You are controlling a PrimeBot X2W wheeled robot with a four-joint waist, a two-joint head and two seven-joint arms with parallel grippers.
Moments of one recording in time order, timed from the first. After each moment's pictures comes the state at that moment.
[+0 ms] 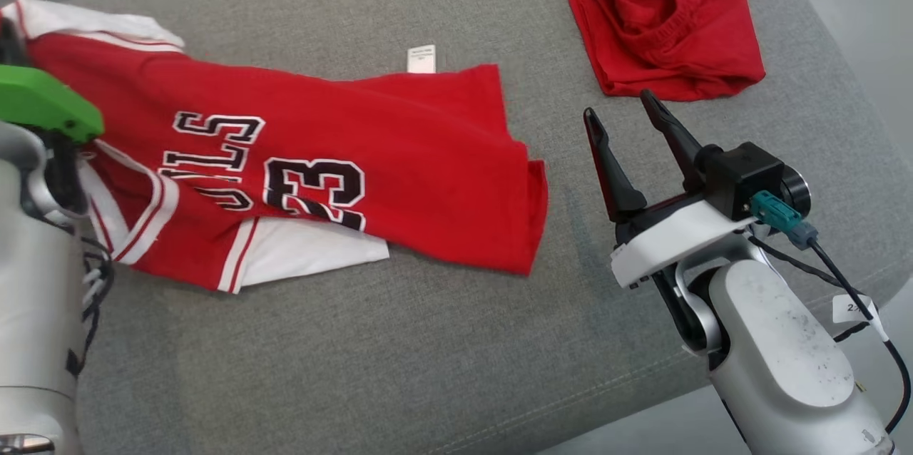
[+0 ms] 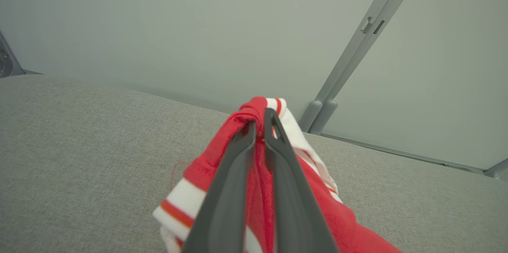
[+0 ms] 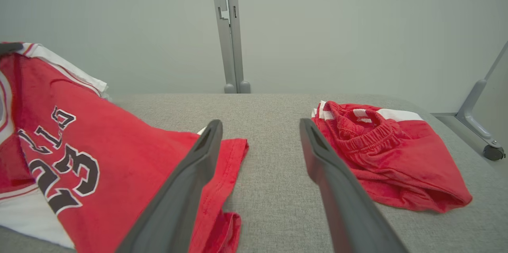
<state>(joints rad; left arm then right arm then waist) -0.85 0.20 -0.11 0.83 -0.59 0.12 -0.16 -0.31 -0.12 0.39 0.13 0.23 -0.05 -0.16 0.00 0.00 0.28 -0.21</state>
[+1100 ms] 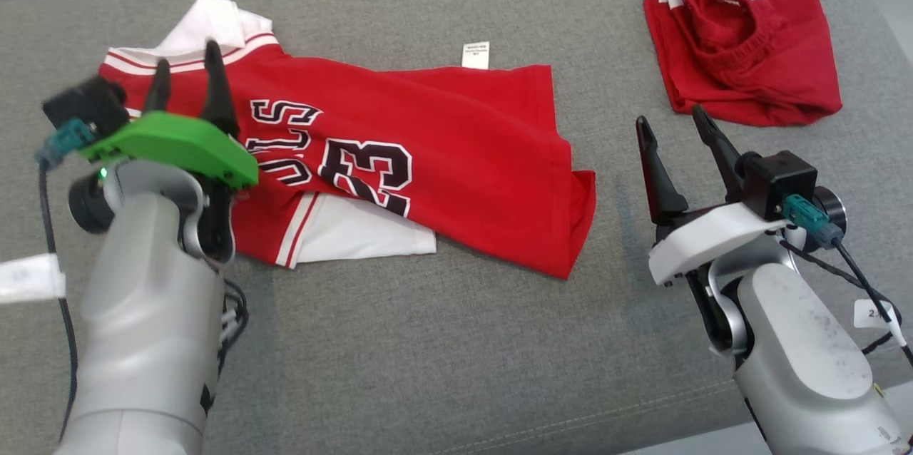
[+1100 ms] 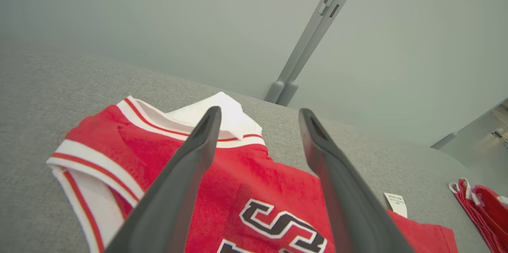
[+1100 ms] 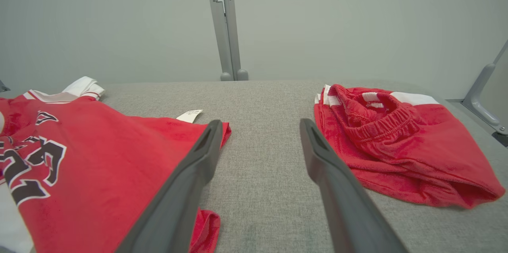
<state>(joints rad) -0.79 0.00 -0.08 0.89 -0.55 -0.05 -0.25 -0.33 -0.14 0.32 0.29 0.24 -0.05 -0.22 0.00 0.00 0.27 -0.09</state>
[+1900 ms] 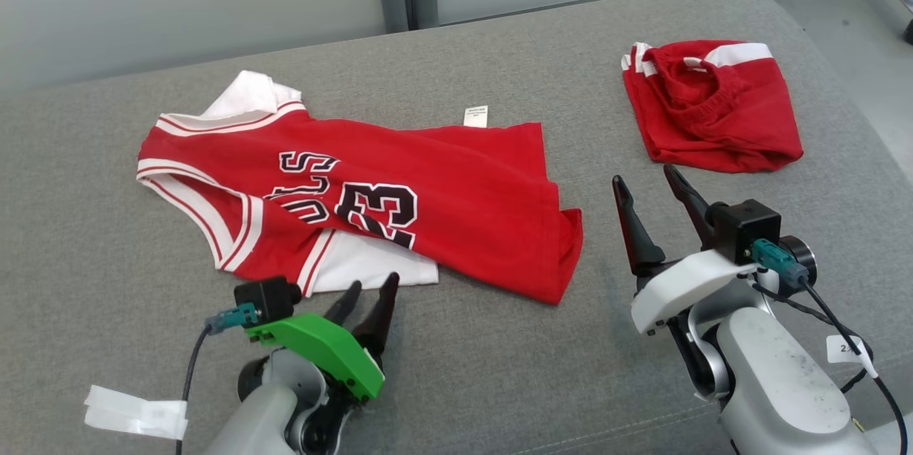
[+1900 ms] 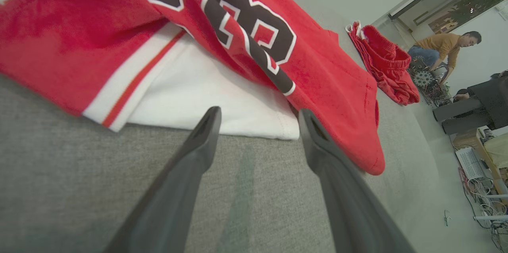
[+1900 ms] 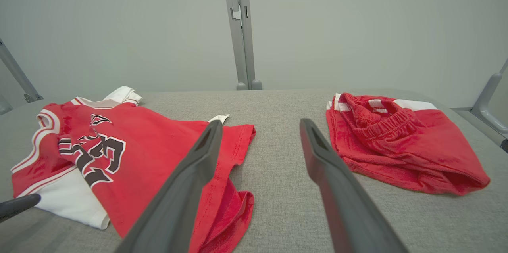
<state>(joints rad) -0.37 0.03 -0.55 0.69 -0.96 -0.12 -0.13 -0.25 -0.12 0.36 0.33 0.26 -0.05 -0.22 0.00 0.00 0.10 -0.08</state>
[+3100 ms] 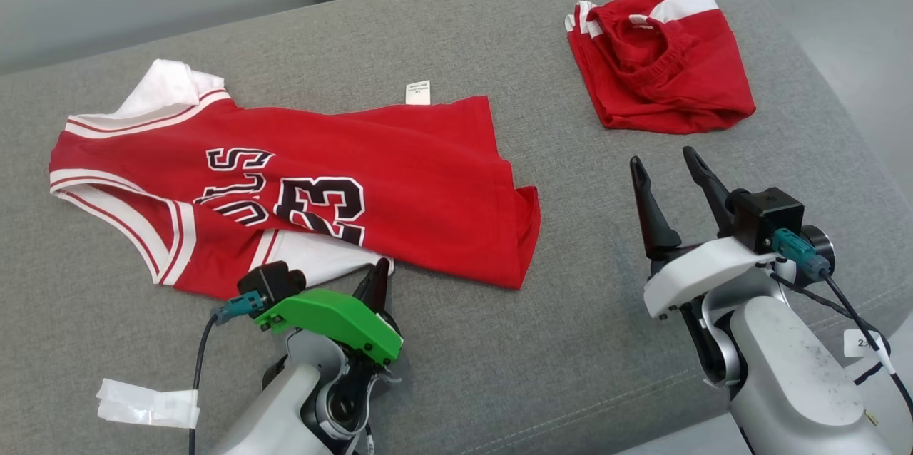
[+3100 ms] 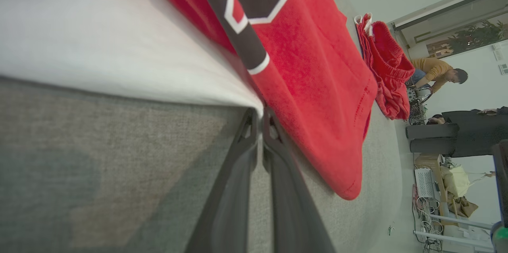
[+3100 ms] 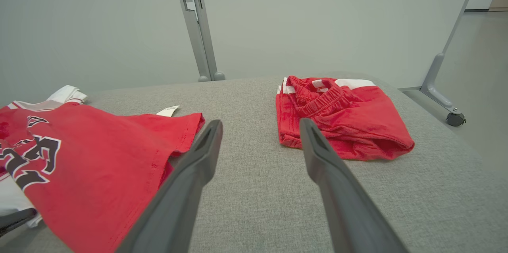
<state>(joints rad) -0.40 0.04 -0.71 0.56 -1.34 0.12 -0.19 -0.26 -0.12 0.33 0.30 0.26 -0.06 -0.23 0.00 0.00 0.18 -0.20</state>
